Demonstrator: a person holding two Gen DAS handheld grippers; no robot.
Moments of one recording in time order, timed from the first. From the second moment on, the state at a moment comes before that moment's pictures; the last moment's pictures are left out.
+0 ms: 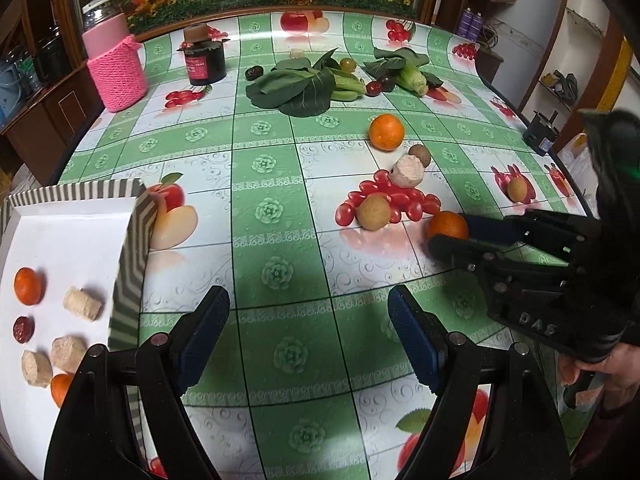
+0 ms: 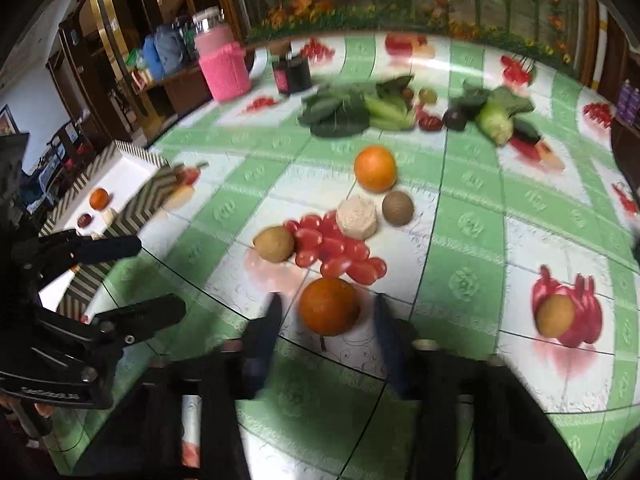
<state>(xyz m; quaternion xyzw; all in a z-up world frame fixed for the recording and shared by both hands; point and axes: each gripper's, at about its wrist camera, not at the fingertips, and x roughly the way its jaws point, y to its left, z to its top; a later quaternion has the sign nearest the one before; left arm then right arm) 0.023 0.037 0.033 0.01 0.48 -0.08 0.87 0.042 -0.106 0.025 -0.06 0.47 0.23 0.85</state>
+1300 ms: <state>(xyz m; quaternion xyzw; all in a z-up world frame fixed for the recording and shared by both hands) 0.046 0.017 0.026 0.01 0.47 -0.10 0.87 0.022 -0.136 0.041 0.00 0.44 0.24 0.86</state>
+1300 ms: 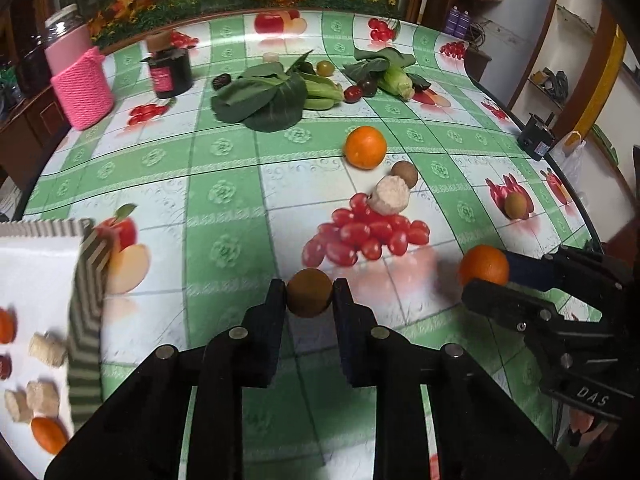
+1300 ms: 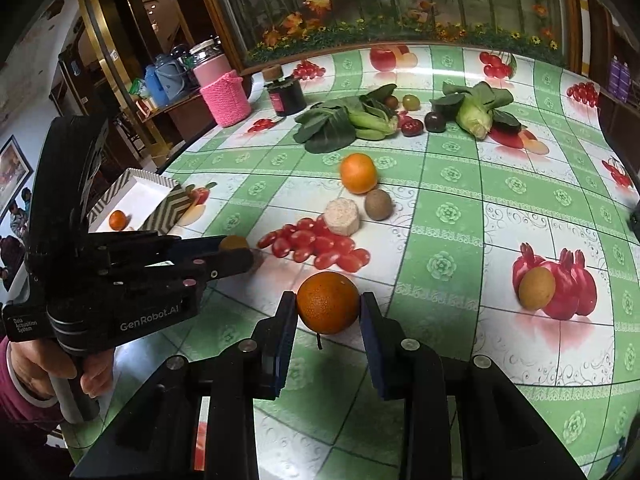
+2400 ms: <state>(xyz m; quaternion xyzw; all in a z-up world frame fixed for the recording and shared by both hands) -0.043 0.122 0.059 0.00 0.42 -0.01 0.91 -0.047 -0.001 0.066 -0.06 0.42 0.34 0.84</state>
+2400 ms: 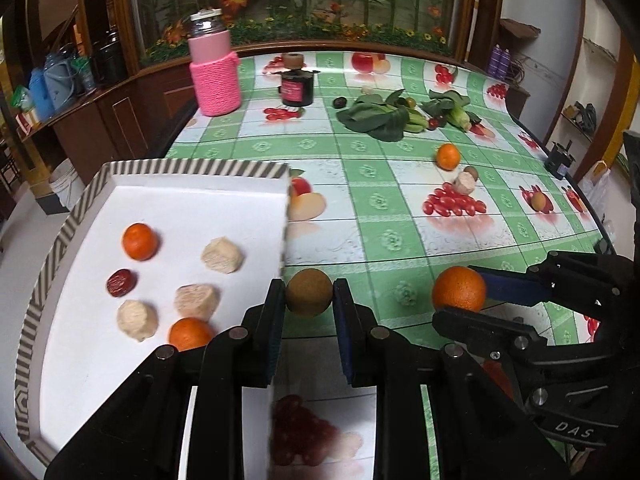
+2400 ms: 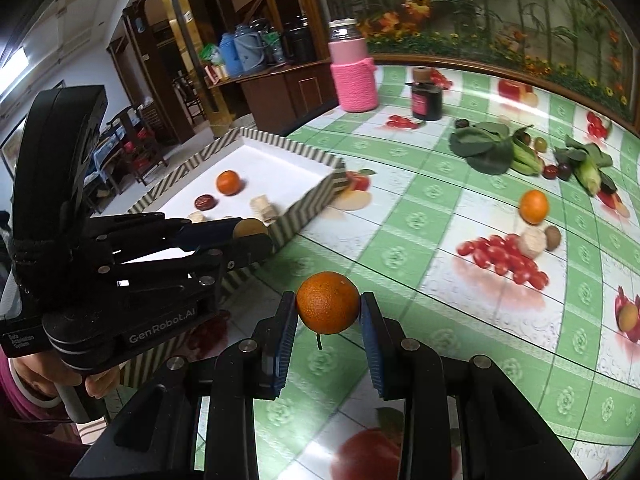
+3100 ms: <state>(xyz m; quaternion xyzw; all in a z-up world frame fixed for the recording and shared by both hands) -0.072 0.217 0.052 -0.04 0.43 0.07 0.90 -0.067 0.083 0.062 -0.11 0.42 0.41 0.80</state>
